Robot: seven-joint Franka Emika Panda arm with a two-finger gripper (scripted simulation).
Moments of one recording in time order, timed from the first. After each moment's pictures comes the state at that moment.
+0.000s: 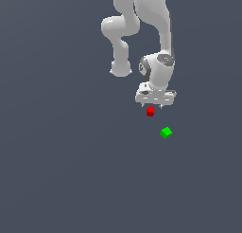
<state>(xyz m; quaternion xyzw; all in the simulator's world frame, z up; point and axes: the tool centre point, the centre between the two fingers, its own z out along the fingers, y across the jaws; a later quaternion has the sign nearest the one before) -0.166 0.179 0.070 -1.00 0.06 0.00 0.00</state>
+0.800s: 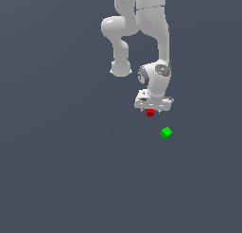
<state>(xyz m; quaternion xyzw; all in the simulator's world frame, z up) -0.167 0.180 0.022 -1.00 0.06 0.00 0.00</state>
